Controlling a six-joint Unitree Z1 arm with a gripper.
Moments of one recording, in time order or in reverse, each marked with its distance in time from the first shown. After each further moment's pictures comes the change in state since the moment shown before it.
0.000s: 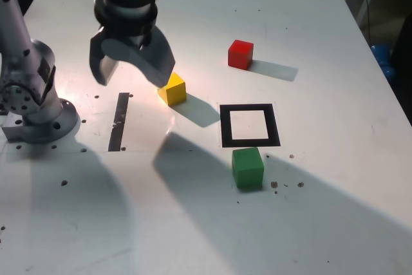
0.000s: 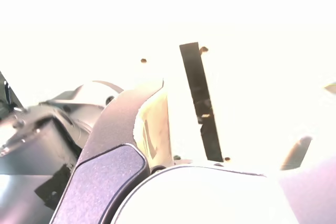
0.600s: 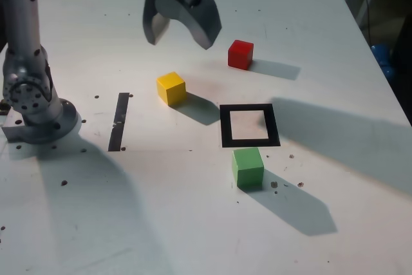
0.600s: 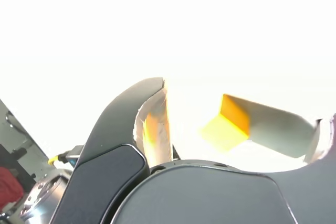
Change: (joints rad) arm 0.231 0.226 -0.383 0.083 0.076 0.370
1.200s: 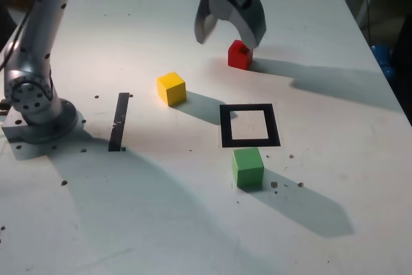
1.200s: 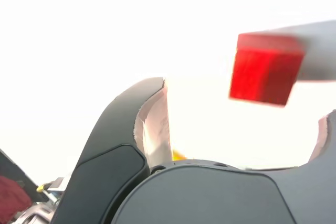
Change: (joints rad) arm 0.035 0.301 -0.346 0.049 0.006 0.076
